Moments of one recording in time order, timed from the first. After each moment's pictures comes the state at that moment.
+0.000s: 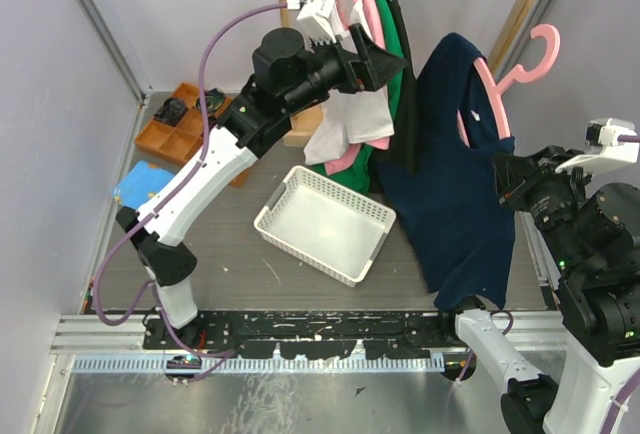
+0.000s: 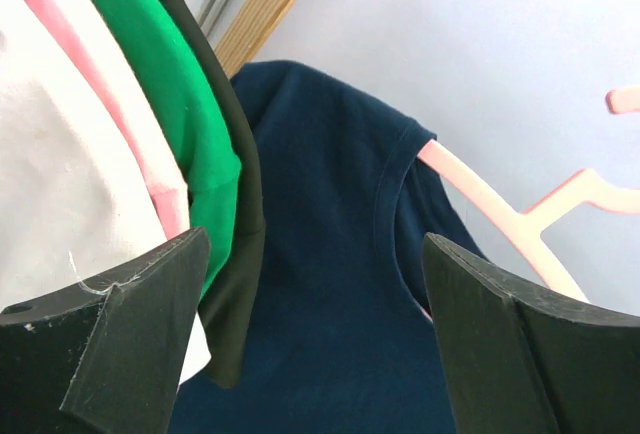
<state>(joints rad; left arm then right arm) -0.83 1.81 2.15 -0.25 0.10 -0.64 0.12 0.78 1.75 -1.05 0.05 0.34</state>
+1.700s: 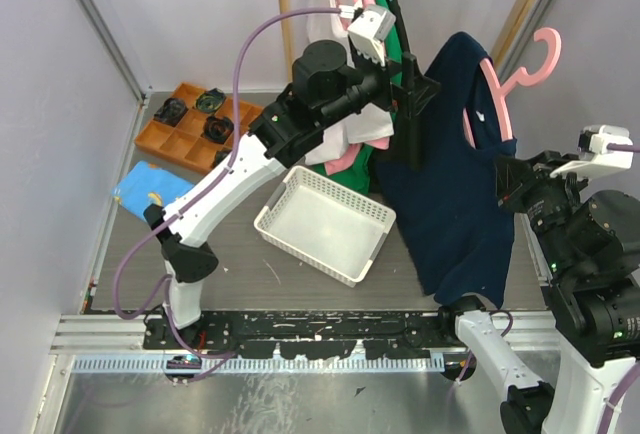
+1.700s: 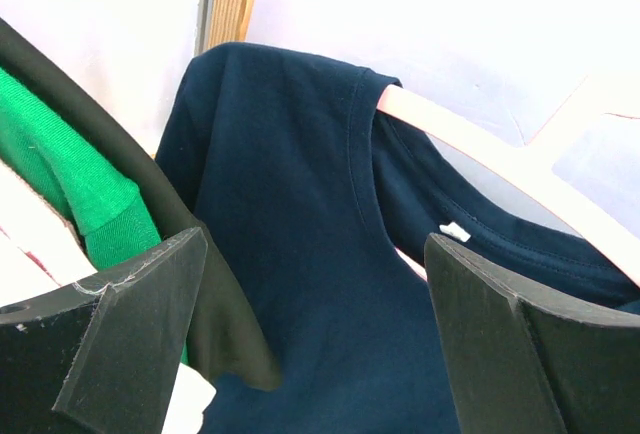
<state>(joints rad) -0.96 1.94 2.33 -0.30 0.02 -0.31 0.12 0.73 1.64 -0.97 0.09 0.28</state>
